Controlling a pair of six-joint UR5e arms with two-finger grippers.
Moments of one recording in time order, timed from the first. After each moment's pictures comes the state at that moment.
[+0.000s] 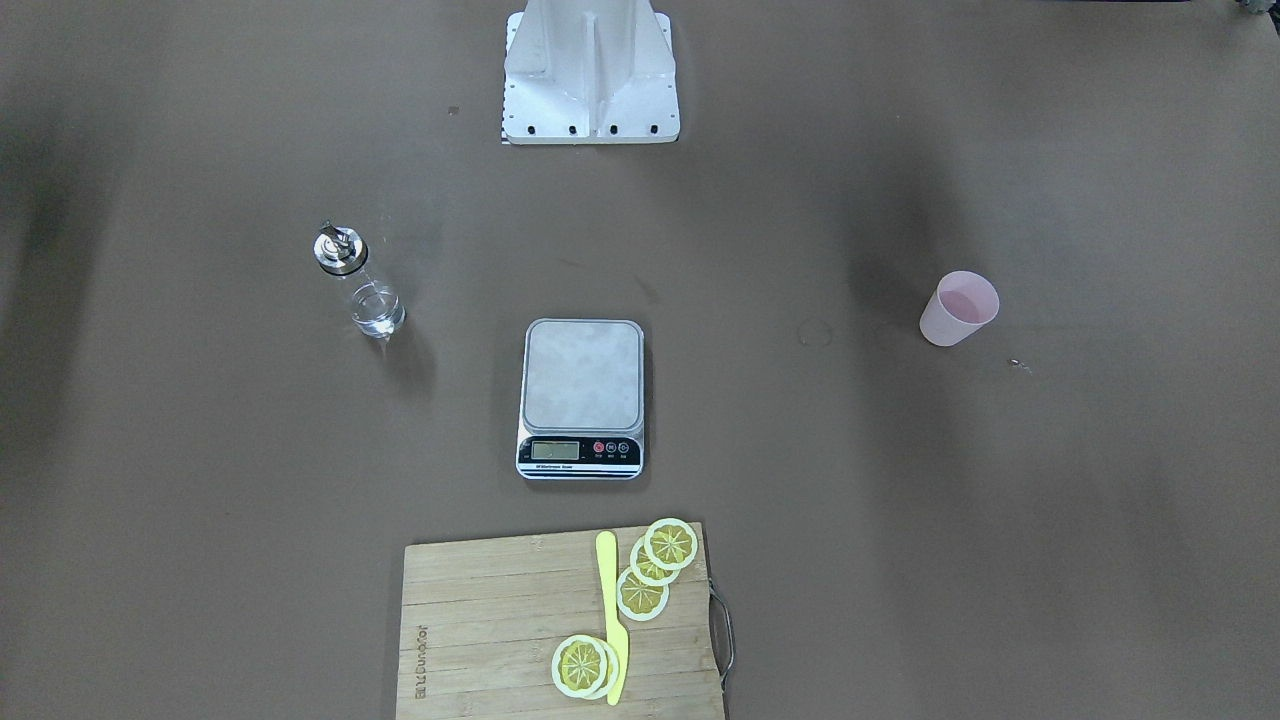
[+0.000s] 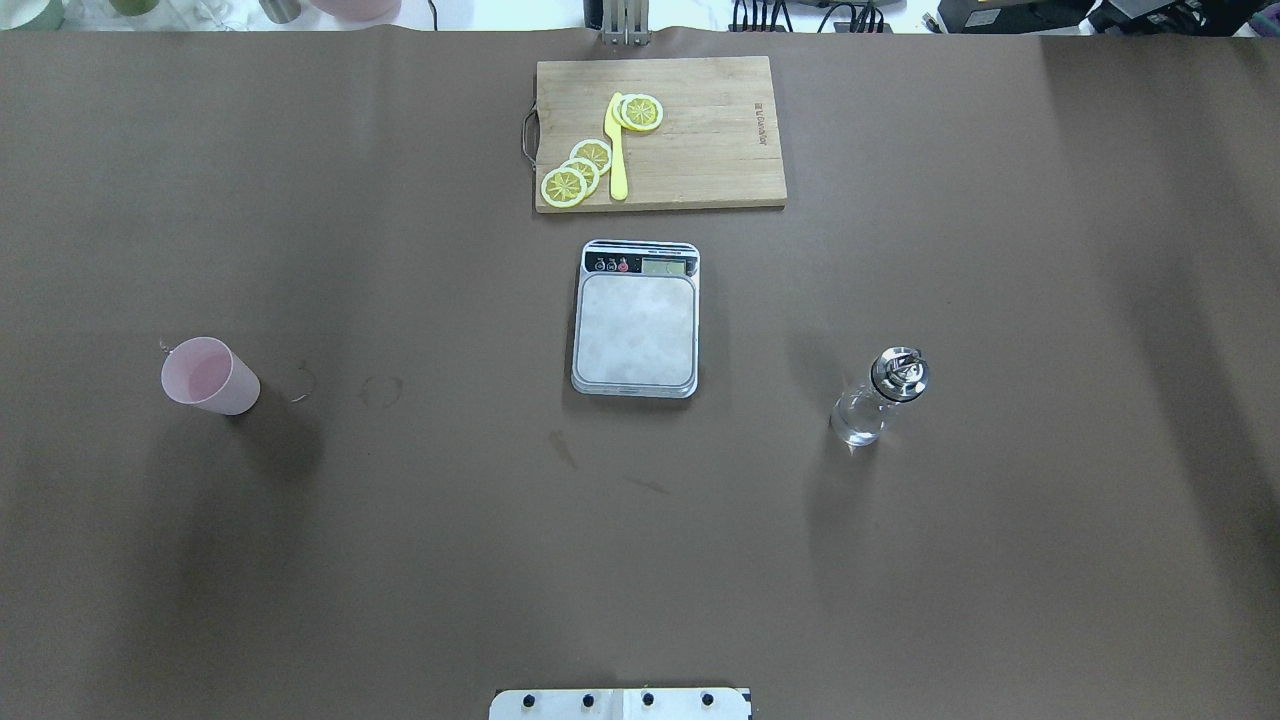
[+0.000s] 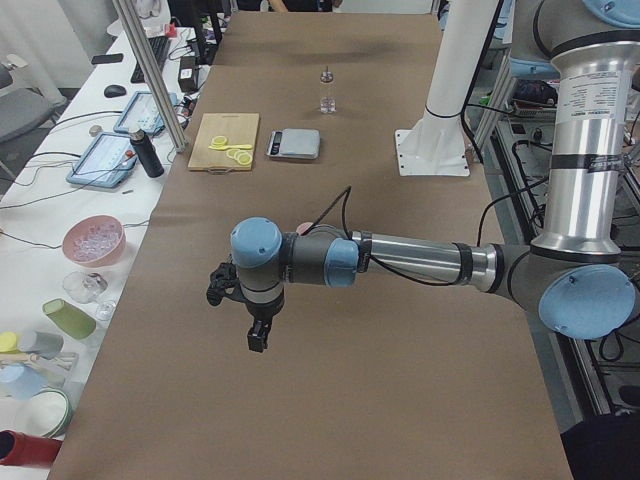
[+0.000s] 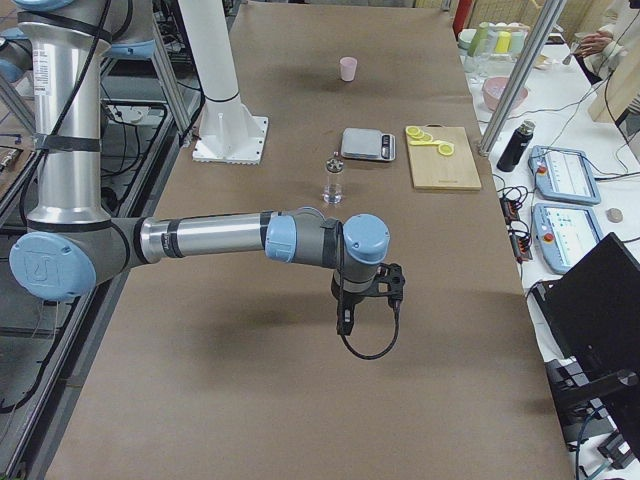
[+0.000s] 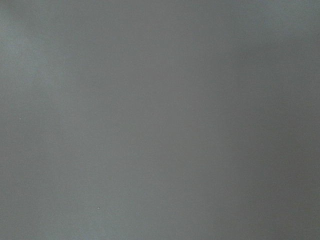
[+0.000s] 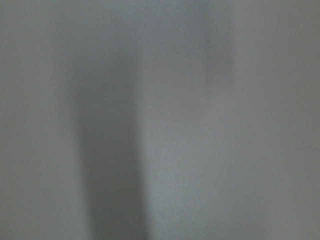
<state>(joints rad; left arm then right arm) -1.59 -1.57 -1.67 -1.54 -2.32 0.15 1.57 -1.63 1.76 -1.79 2.38 -0.05</state>
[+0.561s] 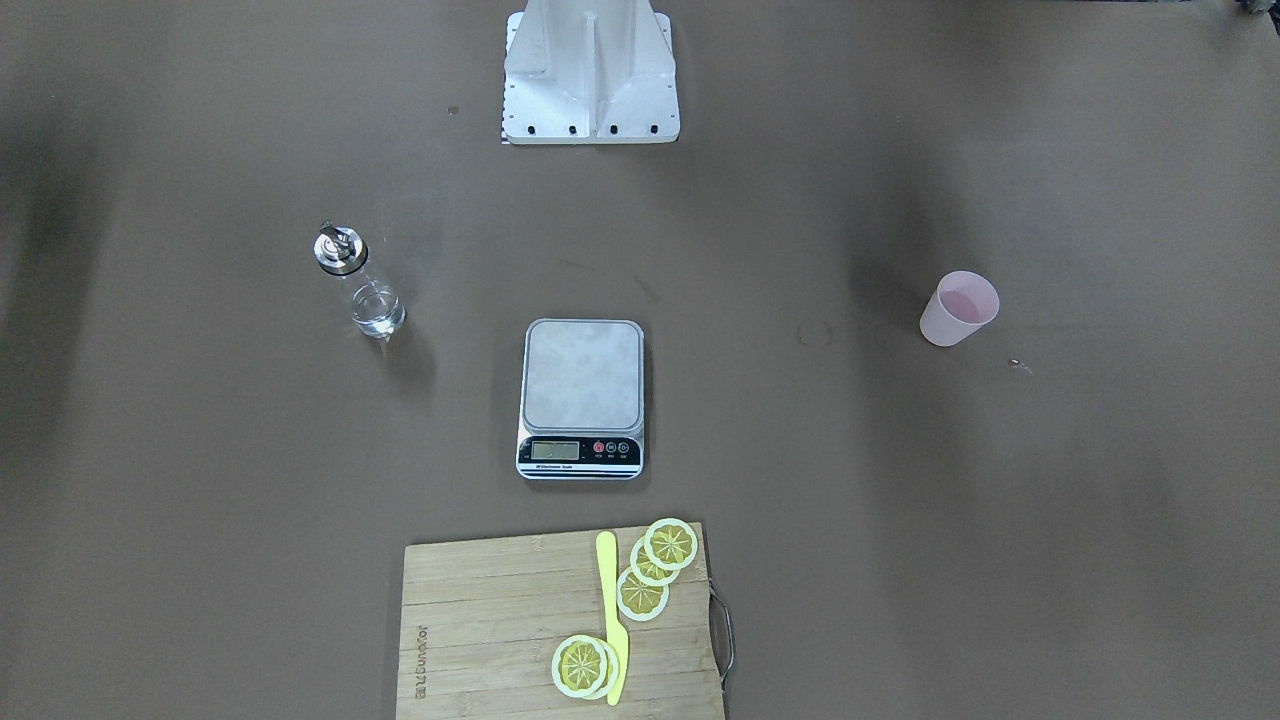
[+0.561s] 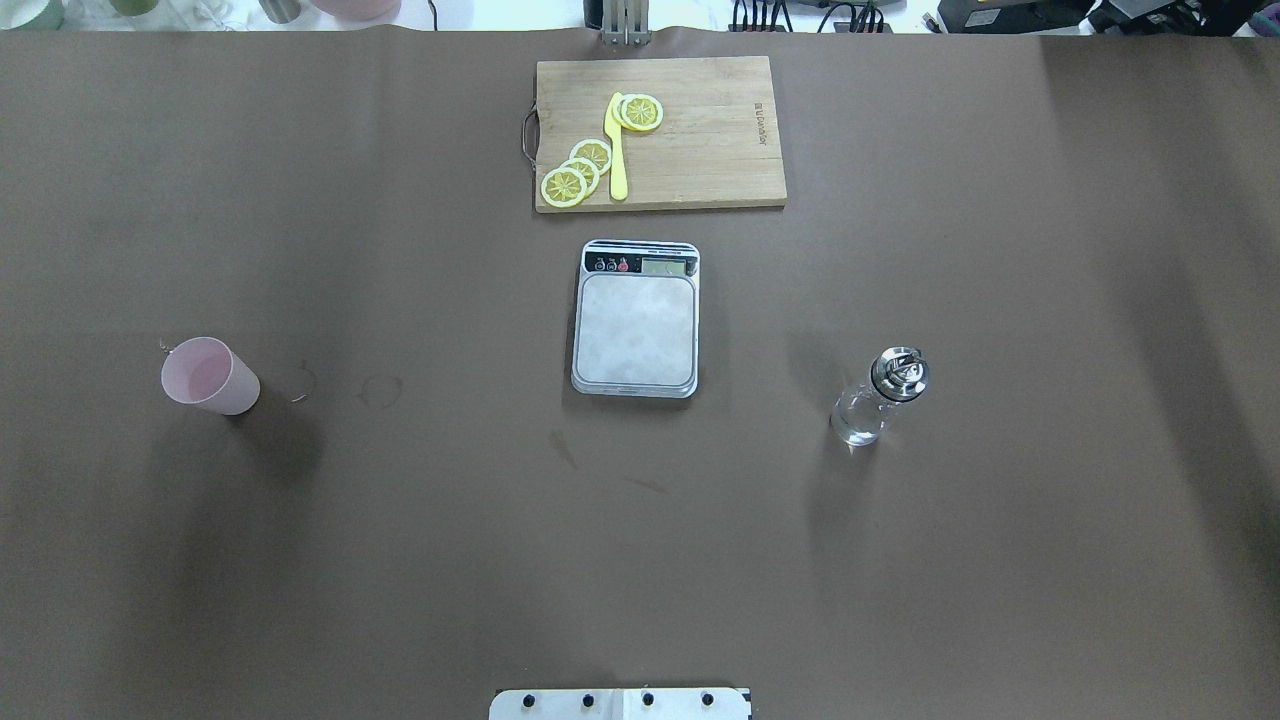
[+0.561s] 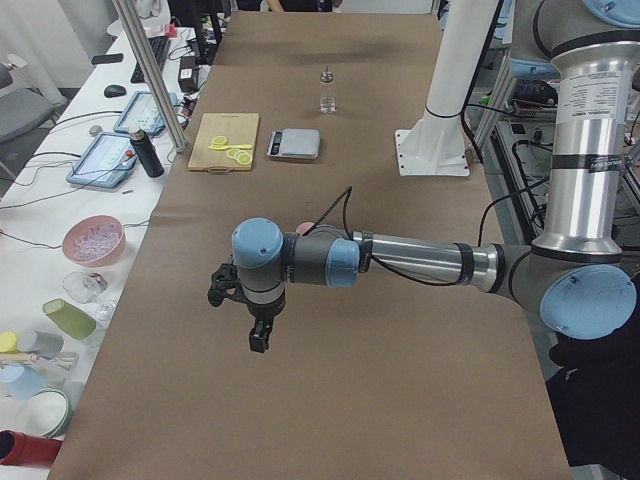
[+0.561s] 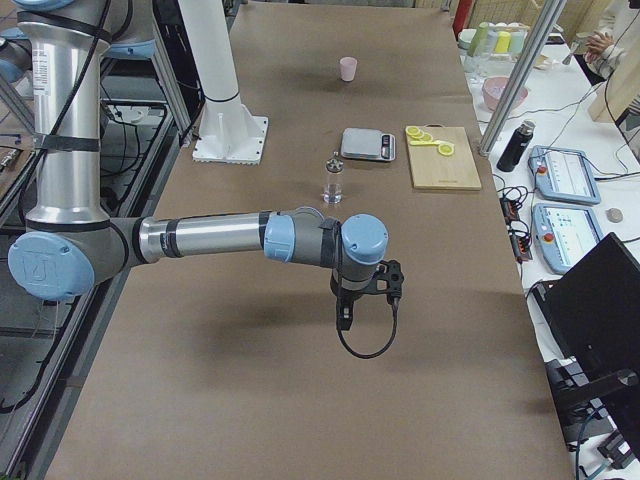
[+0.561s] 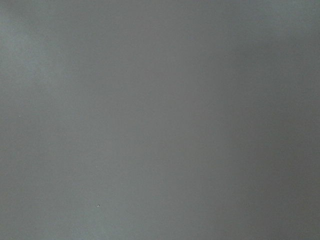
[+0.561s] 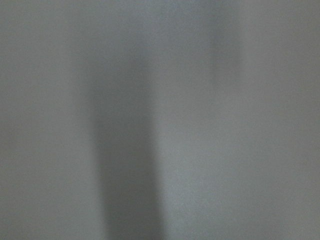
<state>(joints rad) -1.59 -1.57 -1.67 -1.54 -2.31 0.14 1.57 -1.64 1.76 -1.79 2.42 -0.05</state>
